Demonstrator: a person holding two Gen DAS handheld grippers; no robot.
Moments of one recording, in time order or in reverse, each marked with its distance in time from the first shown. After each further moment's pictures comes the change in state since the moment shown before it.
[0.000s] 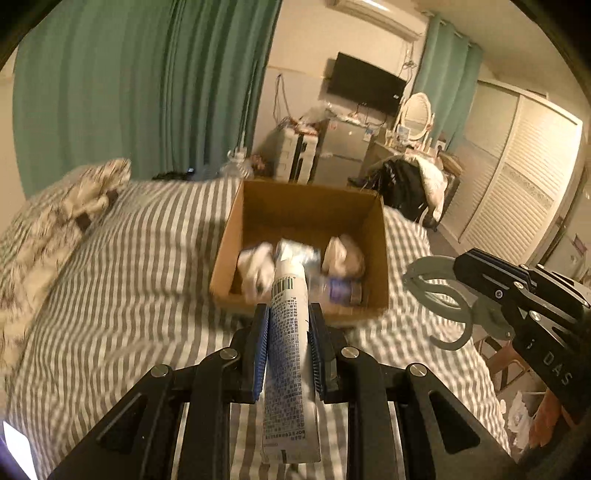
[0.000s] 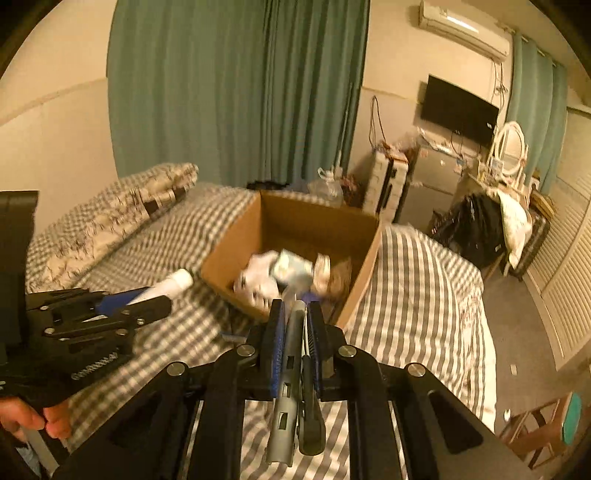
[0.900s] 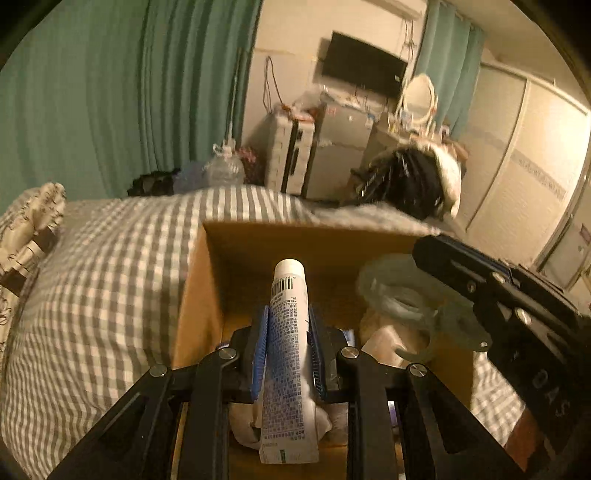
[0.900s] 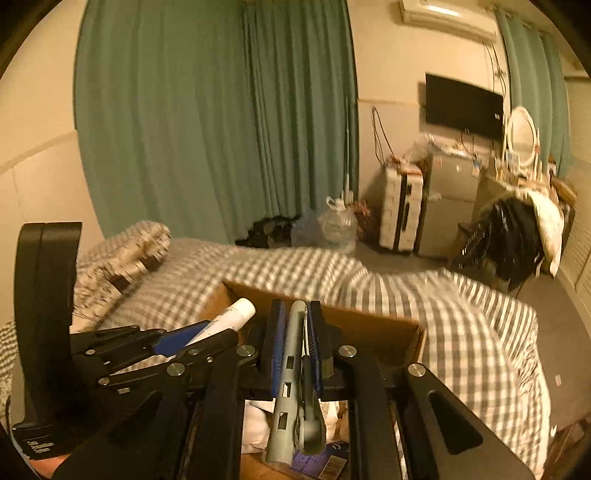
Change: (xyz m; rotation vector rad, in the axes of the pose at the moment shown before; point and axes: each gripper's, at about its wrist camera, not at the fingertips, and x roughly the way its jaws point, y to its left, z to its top) left arm 0.185 0.015 0.081 0.047 0.067 -0.004; right arm 0.175 -0.050 0.069 0.148 -0.070 0.081
